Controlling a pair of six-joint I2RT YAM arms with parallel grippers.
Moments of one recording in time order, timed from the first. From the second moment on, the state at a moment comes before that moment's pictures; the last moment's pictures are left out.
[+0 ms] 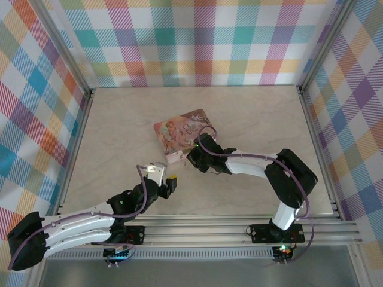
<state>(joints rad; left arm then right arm) -1.02 0.79 0.23 0.09 -0.49 -0.41 0.82 1.73 0.96 -0.01 -0.07 1.50</state>
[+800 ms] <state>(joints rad) -1.00 0.66 0.22 -0.03 -0.49 -0.42 0.84 1.78 0.98 0.13 0.09 1.58</state>
